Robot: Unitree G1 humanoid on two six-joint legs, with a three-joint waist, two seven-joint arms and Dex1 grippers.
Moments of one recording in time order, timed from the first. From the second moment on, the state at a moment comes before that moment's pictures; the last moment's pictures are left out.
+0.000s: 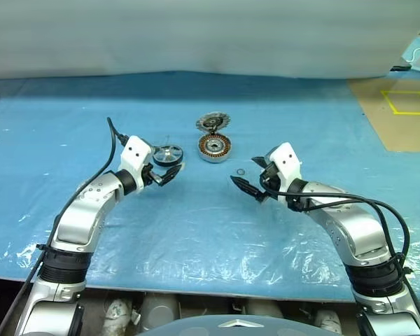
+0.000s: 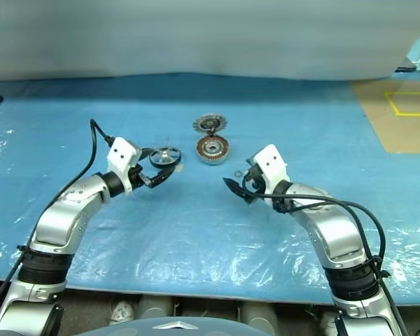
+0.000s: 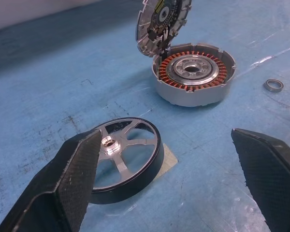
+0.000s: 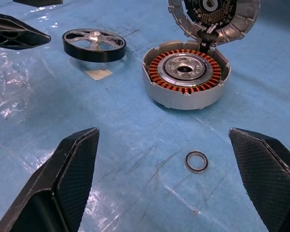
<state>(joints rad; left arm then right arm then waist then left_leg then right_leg) -0.29 0.47 0.00 -0.18 -0.25 0.48 -0.61 -0.25 -0.50 0.09 -0.41 0.31 0.74 0.53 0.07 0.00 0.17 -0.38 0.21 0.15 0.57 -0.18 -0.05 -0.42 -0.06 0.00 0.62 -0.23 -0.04</state>
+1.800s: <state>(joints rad) -0.19 0.45 -0.05 -0.13 -0.19 0.37 -0.64 -1.01 -0.45 0.60 0.37 -0.01 0.56 0.94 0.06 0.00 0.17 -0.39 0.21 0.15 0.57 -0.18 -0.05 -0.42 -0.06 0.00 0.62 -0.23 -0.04</state>
